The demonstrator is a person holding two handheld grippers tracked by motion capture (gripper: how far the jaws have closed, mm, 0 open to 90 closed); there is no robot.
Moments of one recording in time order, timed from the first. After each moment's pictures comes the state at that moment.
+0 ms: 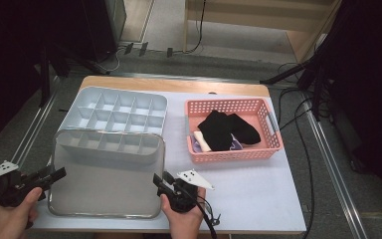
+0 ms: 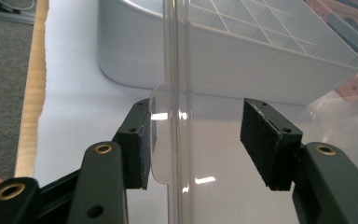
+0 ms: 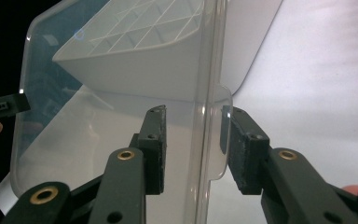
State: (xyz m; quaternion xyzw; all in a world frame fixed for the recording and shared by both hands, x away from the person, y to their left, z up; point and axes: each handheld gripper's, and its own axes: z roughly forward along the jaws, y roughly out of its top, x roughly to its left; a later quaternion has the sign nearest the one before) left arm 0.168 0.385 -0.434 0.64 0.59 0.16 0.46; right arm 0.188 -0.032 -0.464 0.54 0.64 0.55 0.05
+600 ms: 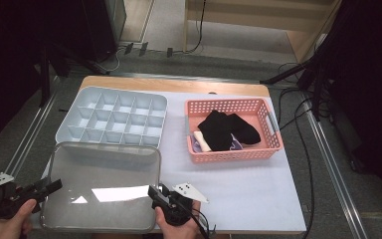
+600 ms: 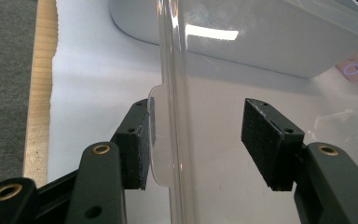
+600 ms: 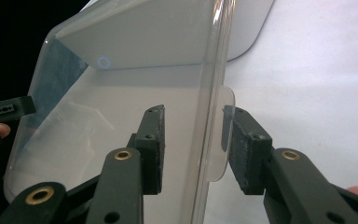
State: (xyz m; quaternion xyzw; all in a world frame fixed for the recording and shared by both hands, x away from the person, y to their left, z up) left arm 0.148 0.399 -0.451 0.64 0.61 0.13 0.45; right arm 0.161 -0.021 -0.485 0.55 0.63 0.55 0.03
